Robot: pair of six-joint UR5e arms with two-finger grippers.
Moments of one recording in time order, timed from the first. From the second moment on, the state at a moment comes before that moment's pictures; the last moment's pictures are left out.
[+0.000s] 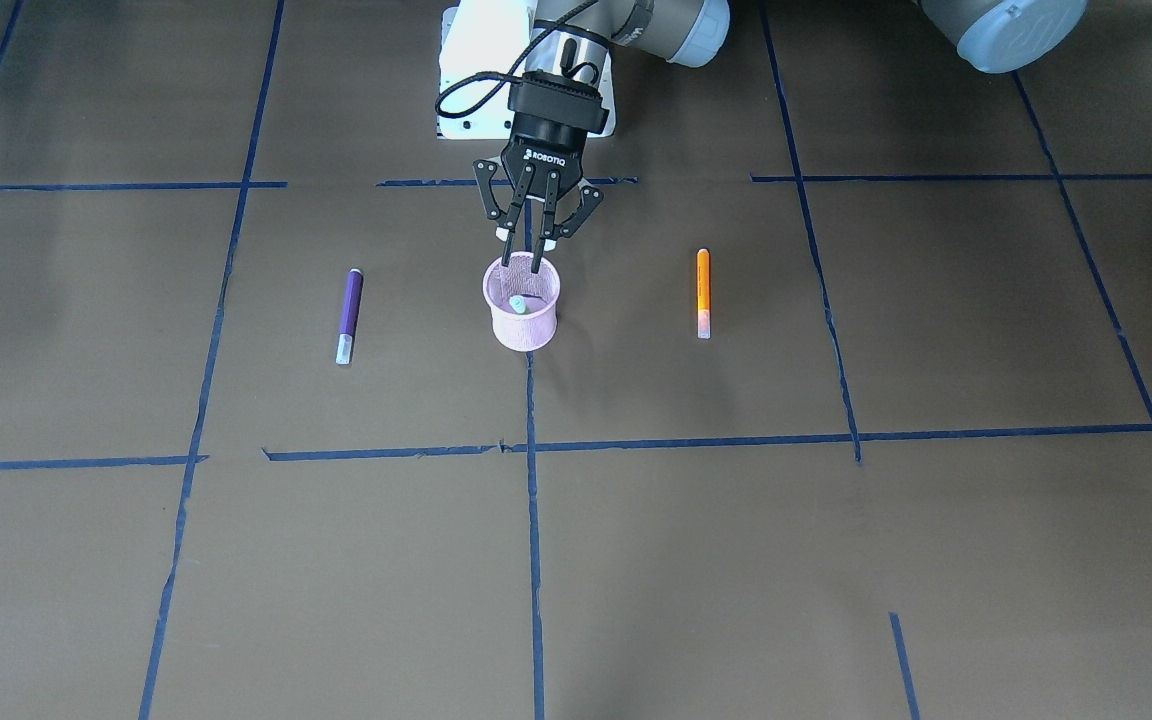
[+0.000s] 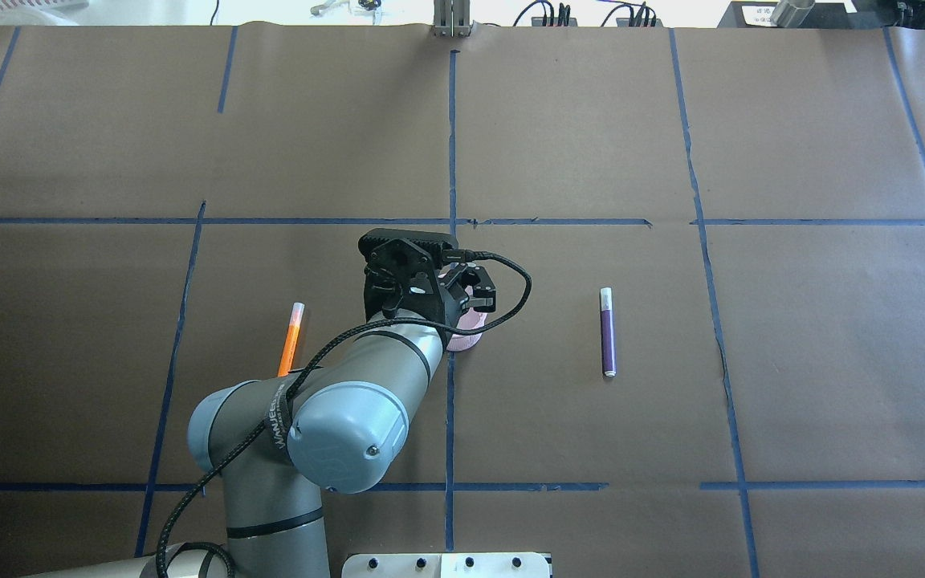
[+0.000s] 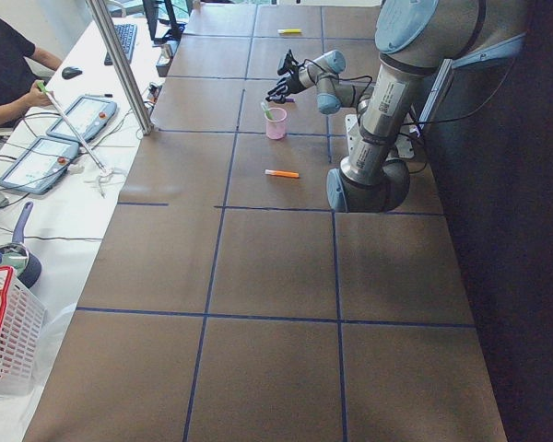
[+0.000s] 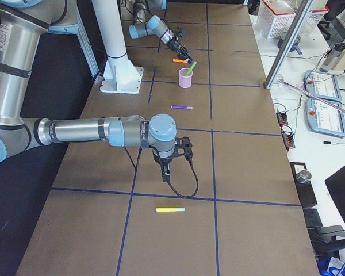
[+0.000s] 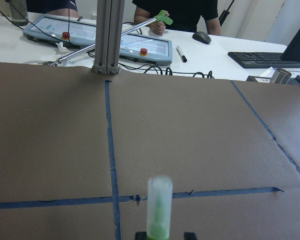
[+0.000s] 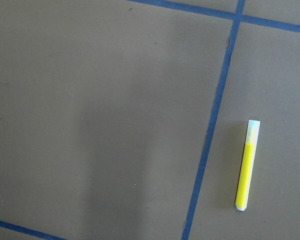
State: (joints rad) left arm -0.25 -2.23 -1.77 -1.97 -0.96 -1.19; right arm 1.51 -1.90 1.98 -1.62 2.41 -0.14
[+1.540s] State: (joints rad) left arm -0.40 -2.05 -1.90 -2.19 -1.25 -1.20; right arm 1.36 -1.72 1.43 -1.28 2.35 0.09
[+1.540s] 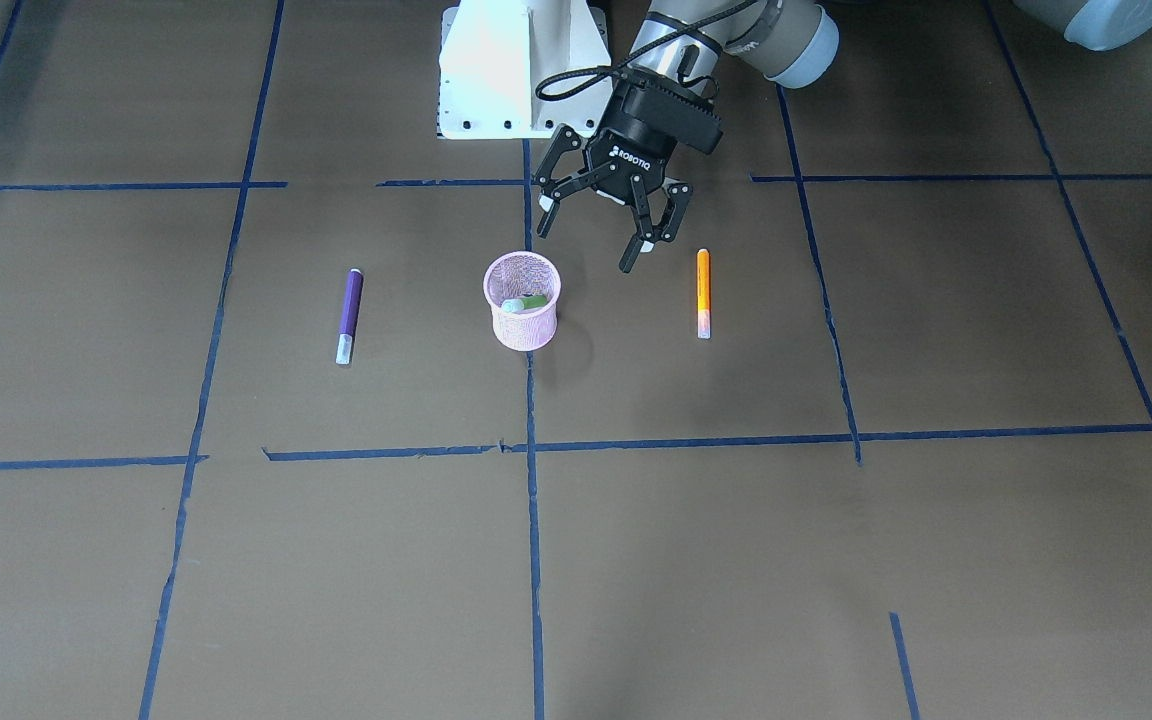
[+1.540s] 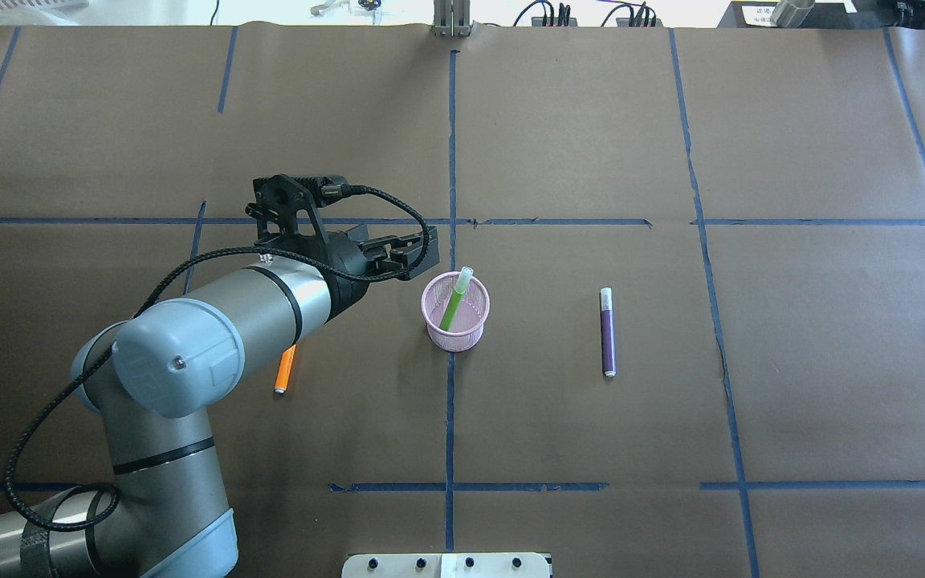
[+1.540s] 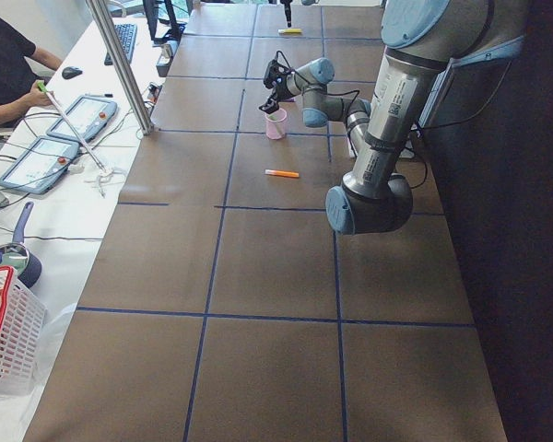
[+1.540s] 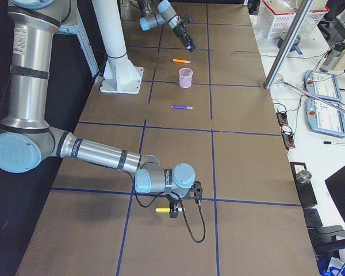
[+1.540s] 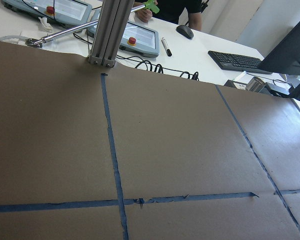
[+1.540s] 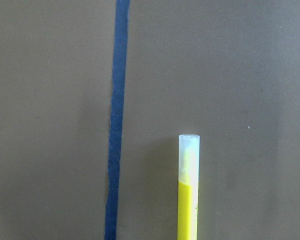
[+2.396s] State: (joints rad) left arm -0.45 -1.99 -1.91 -2.10 -1.31 -1.18; right arm 1.33 -1.67 1.34 -1.28 2.34 0.11
